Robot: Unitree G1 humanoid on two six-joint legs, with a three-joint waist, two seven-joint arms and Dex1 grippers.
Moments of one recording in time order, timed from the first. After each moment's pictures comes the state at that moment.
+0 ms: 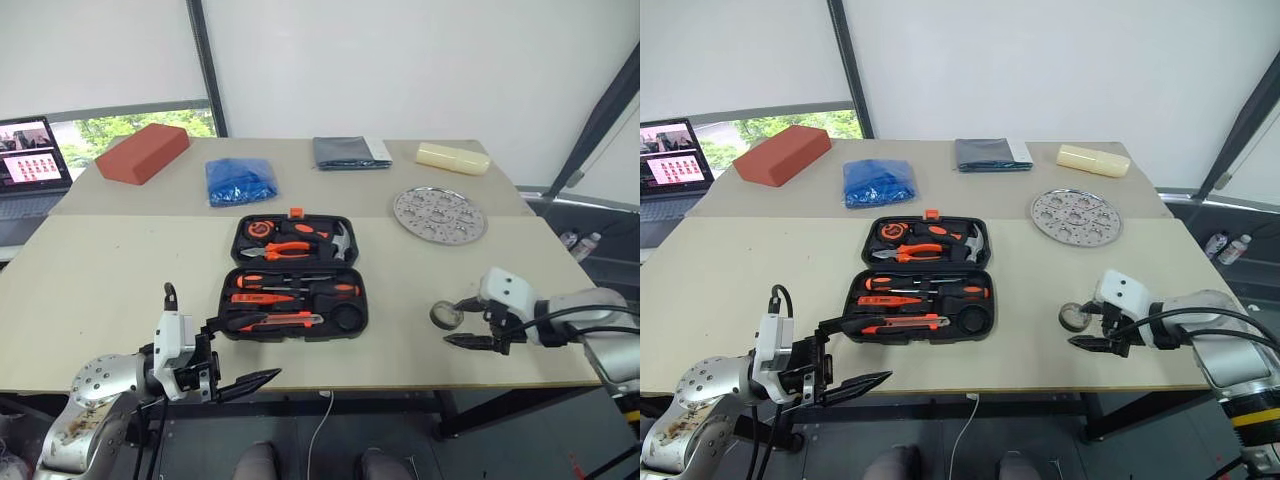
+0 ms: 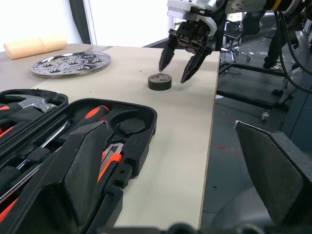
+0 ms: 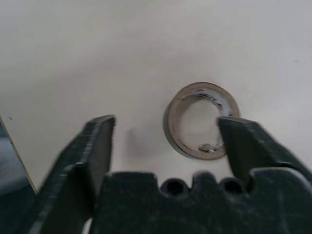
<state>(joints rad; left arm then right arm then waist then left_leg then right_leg) 0.12 0.63 0.15 -0.37 -0.58 0.10 -1.16 -0.32 -0.99 0.11 0.02 0.17 0.38 1.16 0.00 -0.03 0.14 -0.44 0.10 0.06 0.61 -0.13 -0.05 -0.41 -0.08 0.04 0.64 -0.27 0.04</state>
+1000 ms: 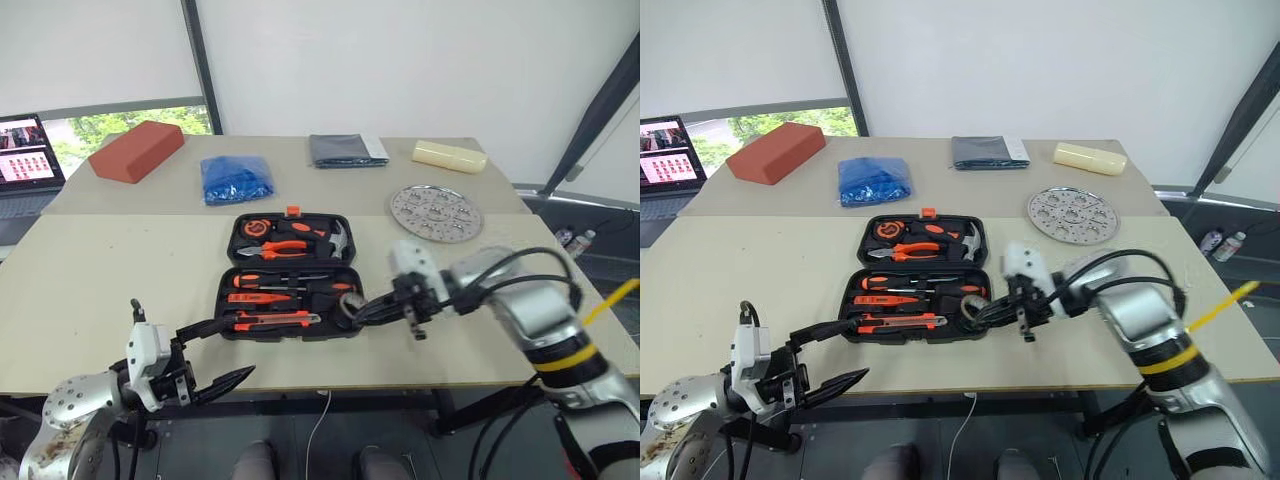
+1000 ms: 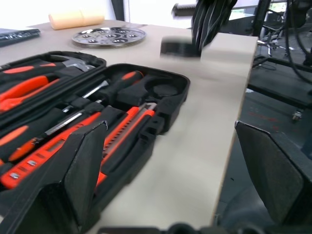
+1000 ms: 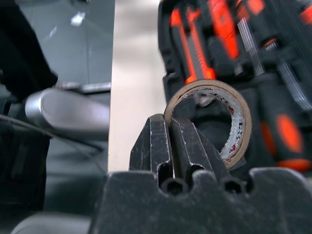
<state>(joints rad) 0.23 0.63 0.24 -0.30 -0.57 0.04 -1.13 -0.69 -0.69 0.41 -0.10 0.27 0.64 1.31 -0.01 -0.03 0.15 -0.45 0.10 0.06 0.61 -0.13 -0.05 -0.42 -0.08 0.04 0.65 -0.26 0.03</state>
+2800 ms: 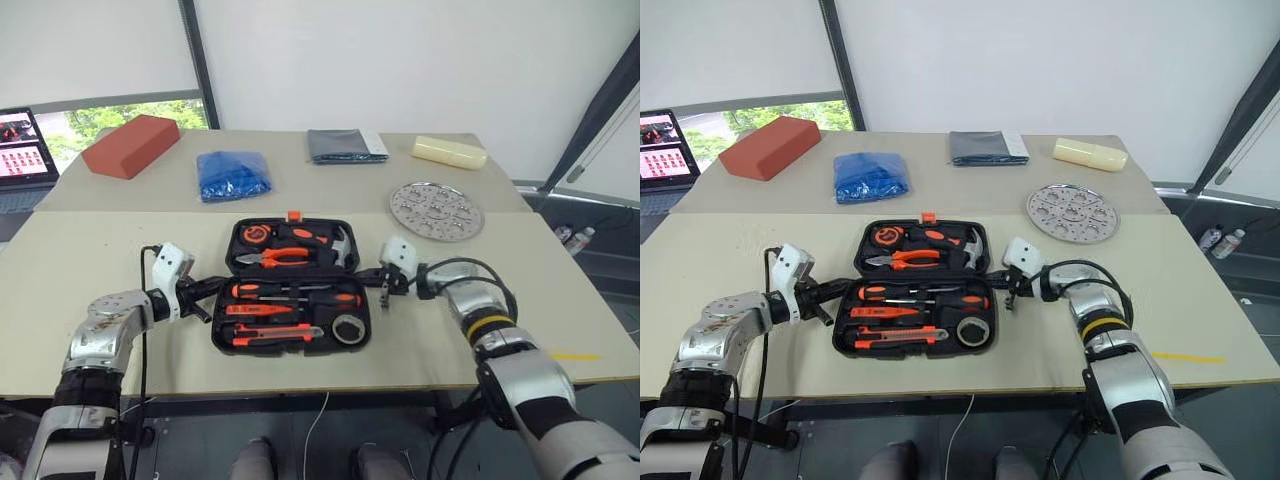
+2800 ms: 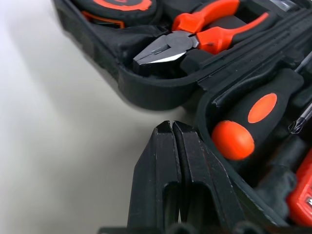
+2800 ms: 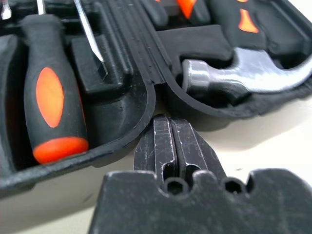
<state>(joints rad) -0.43 0.66 0.08 0.37 -0.34 0.34 -0.96 -0.87 -0.38 0.16 1.00 0.00 -0.32 1.15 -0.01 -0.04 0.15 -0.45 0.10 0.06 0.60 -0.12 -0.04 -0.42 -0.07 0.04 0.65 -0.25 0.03</state>
